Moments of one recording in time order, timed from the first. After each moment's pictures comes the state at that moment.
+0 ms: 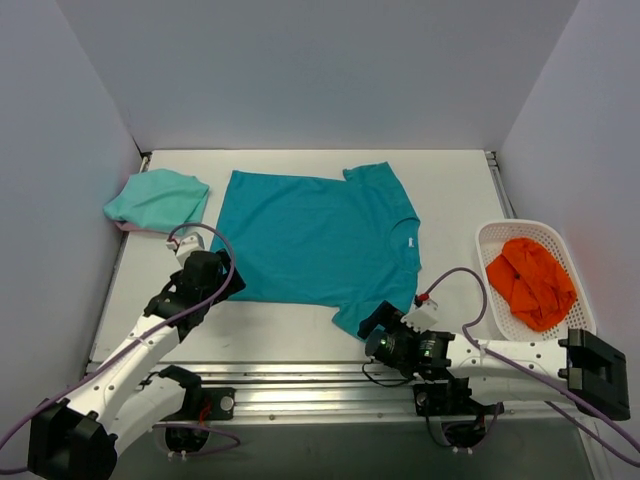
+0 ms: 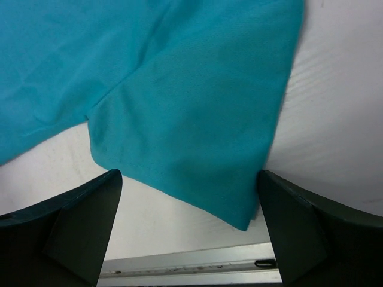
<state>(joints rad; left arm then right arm) -0.41 0.91 0.58 -0.44 -0.35 -0.74 1.25 1.00 0.33 -0.50 0.71 1.71</state>
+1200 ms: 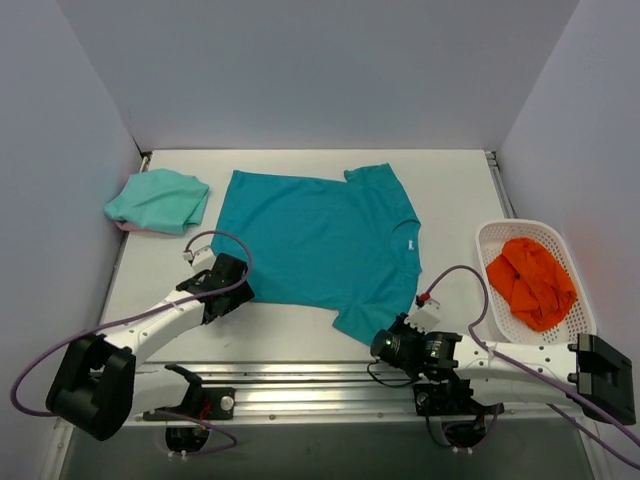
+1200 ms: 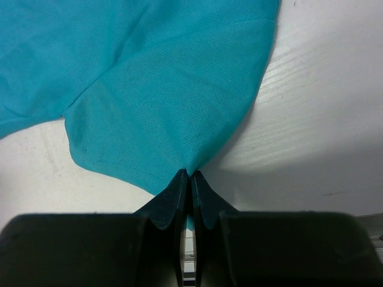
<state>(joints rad) -0.46 1.16 0.58 -0.49 -0.43 -0.92 1.24 0.93 0.32 -0.55 0.67 1.64</state>
